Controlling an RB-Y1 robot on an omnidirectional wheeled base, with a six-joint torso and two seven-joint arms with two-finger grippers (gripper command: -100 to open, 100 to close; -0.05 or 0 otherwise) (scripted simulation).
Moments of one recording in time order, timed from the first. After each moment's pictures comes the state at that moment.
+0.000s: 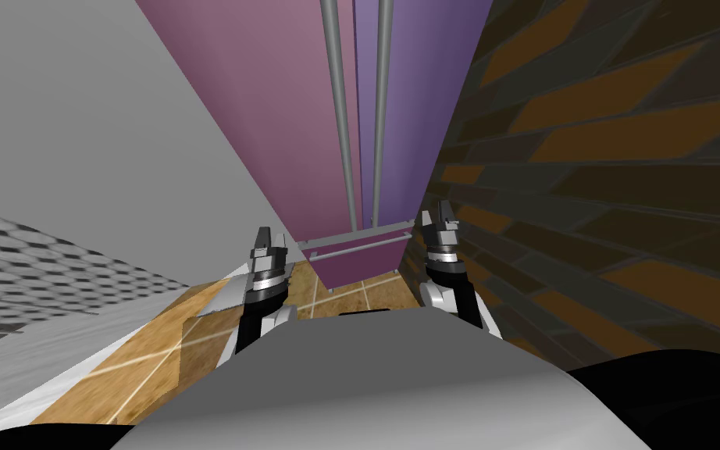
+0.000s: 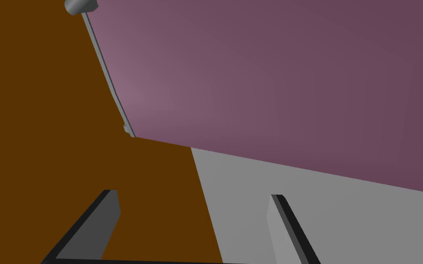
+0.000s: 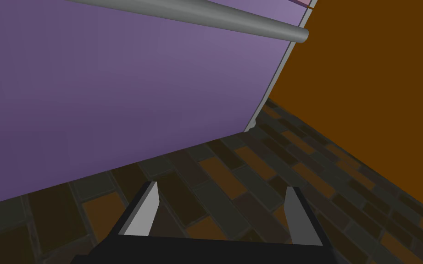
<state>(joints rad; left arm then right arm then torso) 0.54 0.02 0.04 -2.33 -0.05 -0.48 -0.13 0.46 -0.02 0.02 -2.39 0.05 -0.42 0.03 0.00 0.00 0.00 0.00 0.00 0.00</state>
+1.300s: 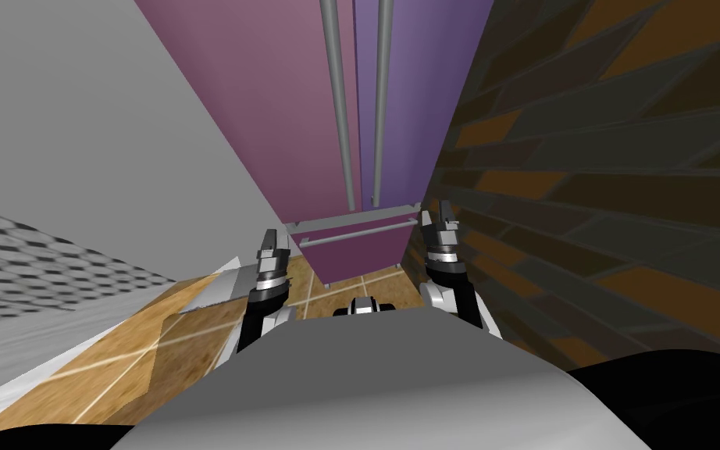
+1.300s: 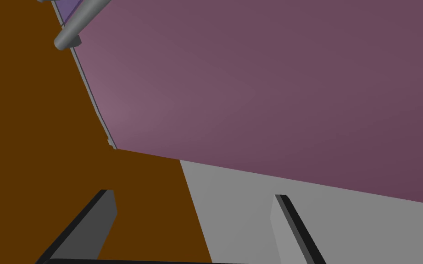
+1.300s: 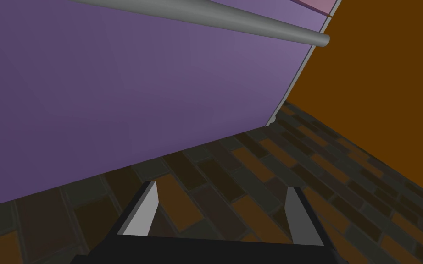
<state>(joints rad) 0.53 0.08 0.04 -2.27 -0.06 -0.51 -0.13 0.46 -0.02 0.02 -2.39 0.05 -0.42 0.03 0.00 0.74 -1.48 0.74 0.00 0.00</state>
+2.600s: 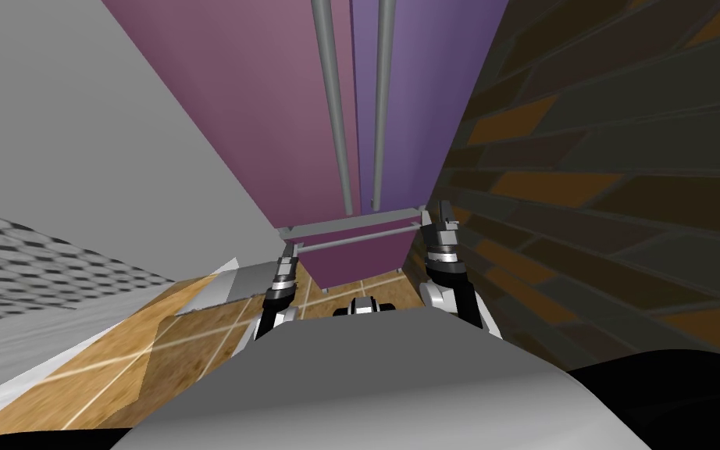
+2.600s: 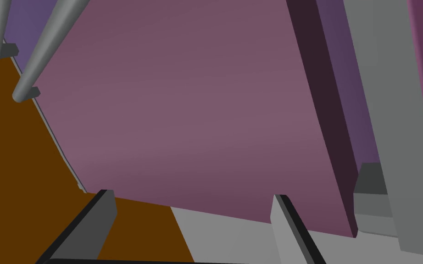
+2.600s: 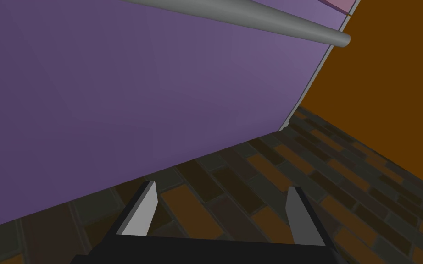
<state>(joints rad) 0.43 0.17 0.07 -1.93 -0.08 -0.68 -0.16 0.46 -0.02 0.02 -2.39 0.05 -0.42 0.03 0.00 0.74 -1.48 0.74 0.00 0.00</state>
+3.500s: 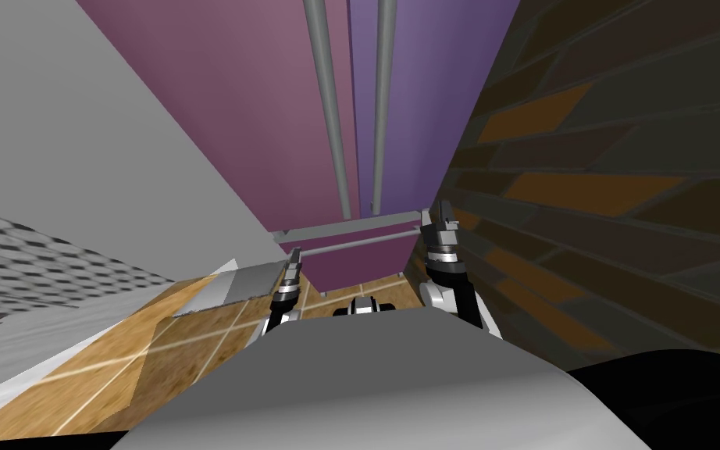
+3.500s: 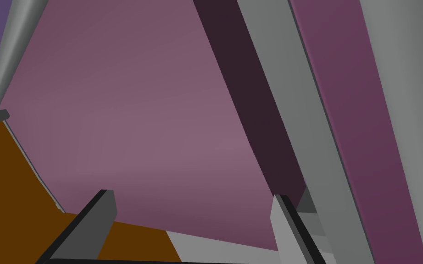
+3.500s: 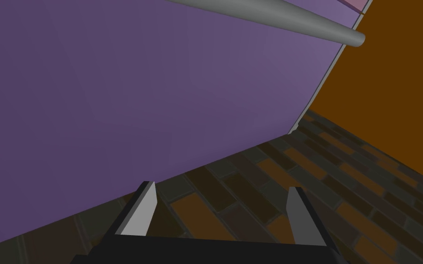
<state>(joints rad) 0.36 0.18 0.08 -1.68 -0.09 -0.81 -0.18 0.46 -0.02 0.02 -2.39 0.05 -0.42 0.03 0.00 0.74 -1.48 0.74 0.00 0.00</state>
